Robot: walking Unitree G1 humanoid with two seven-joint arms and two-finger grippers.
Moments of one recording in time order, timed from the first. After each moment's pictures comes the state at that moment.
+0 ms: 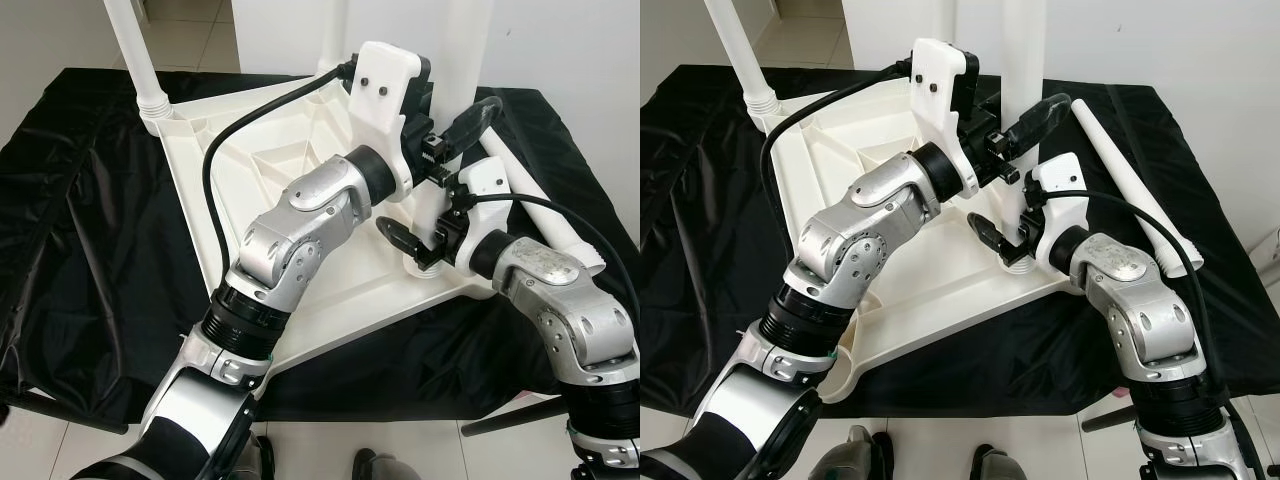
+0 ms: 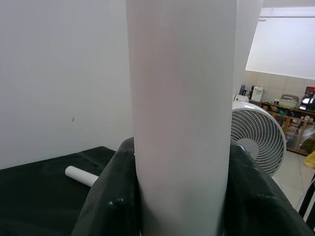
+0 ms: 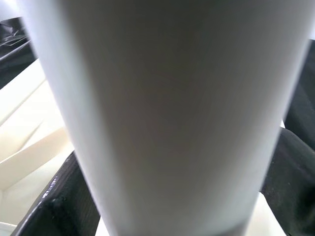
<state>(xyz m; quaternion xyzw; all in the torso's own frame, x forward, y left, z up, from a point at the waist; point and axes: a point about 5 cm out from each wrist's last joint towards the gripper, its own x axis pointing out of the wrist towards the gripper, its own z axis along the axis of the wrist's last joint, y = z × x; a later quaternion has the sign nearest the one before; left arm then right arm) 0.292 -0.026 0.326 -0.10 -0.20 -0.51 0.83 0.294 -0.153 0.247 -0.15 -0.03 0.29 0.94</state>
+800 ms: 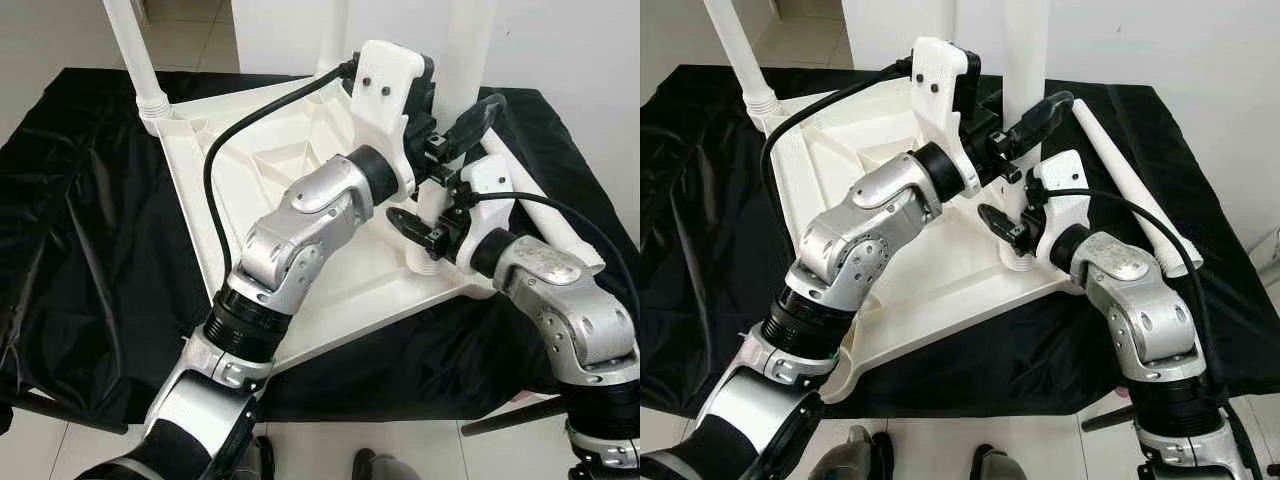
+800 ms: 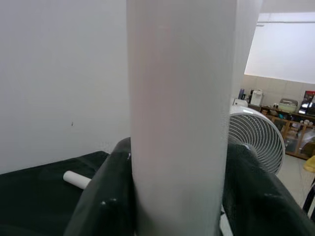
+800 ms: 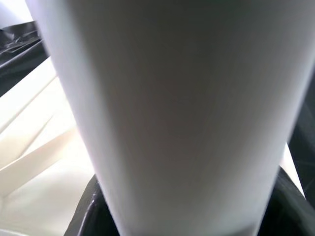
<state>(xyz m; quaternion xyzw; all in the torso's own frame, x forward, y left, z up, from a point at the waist) 0.288 -0.028 0.326 -0.11 -0.21 -0.51 0.83 0.294 -0.153 0.249 -0.15 -0.04 0.28 0.95</state>
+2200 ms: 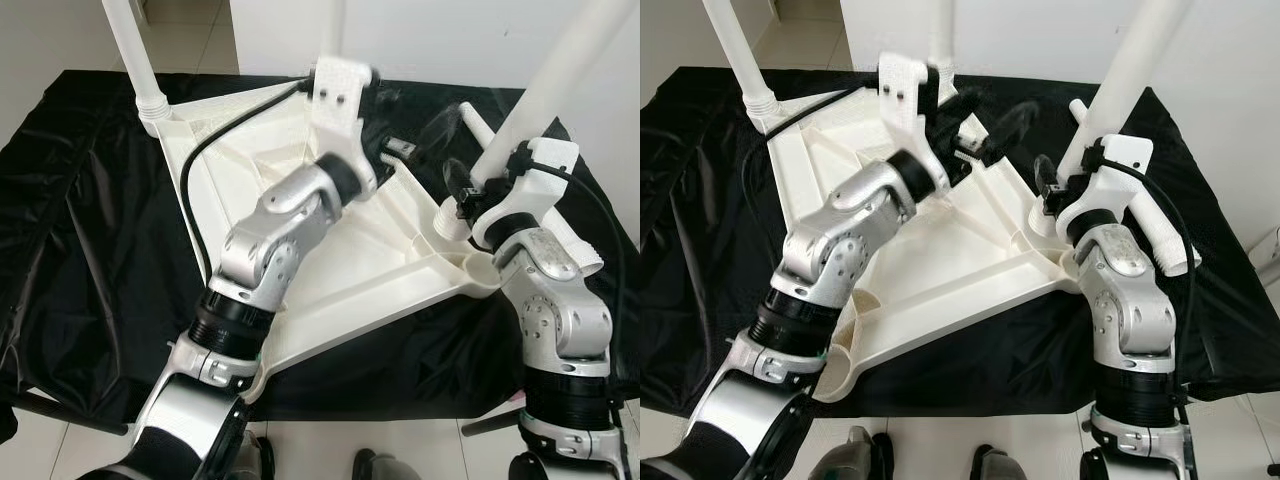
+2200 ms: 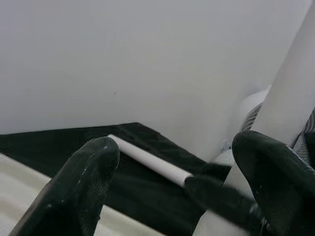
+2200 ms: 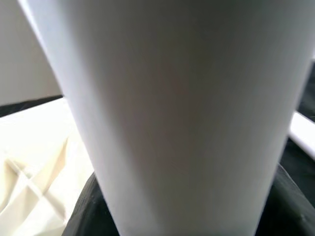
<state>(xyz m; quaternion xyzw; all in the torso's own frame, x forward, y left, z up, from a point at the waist) 0.315 0.007 0.297 -0.12 -0.16 -0.43 0.88 0.309 -0.187 0.260 0.01 -0.13 0.01 0.99</state>
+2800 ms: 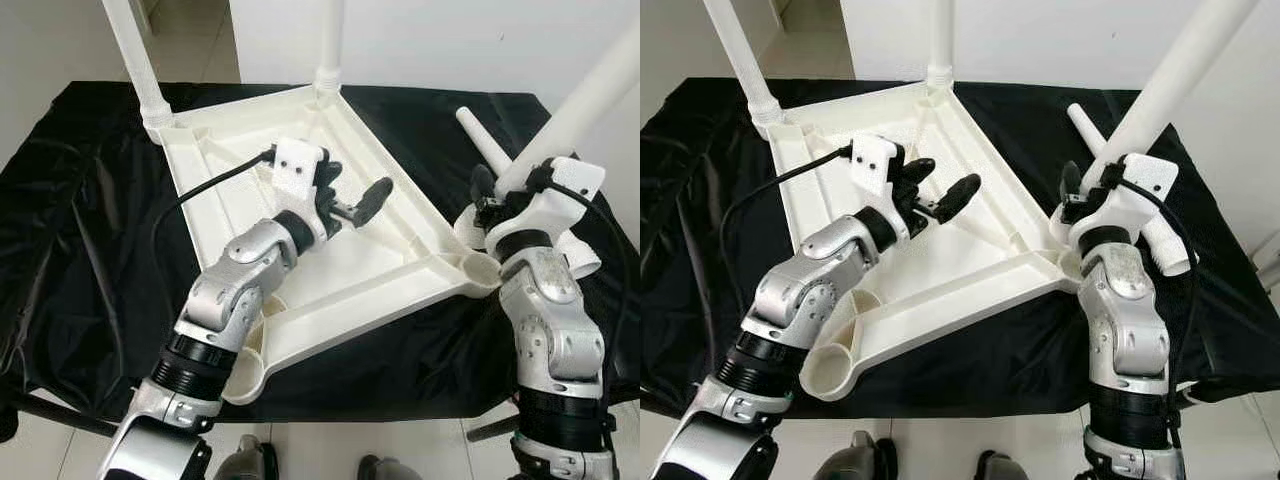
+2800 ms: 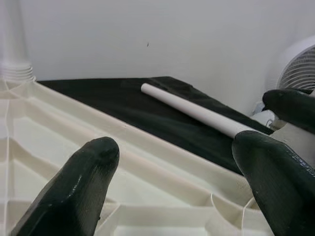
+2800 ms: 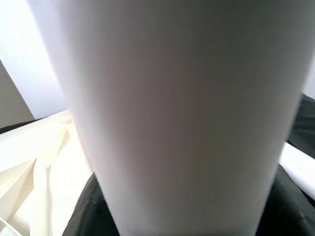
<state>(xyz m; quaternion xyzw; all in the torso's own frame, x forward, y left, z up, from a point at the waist) 0.319 0.044 0.239 -0.08 -0.09 -0.38 0.92 0.297 -0.196 0.246 0.01 -0.16 -0.05 0.99</state>
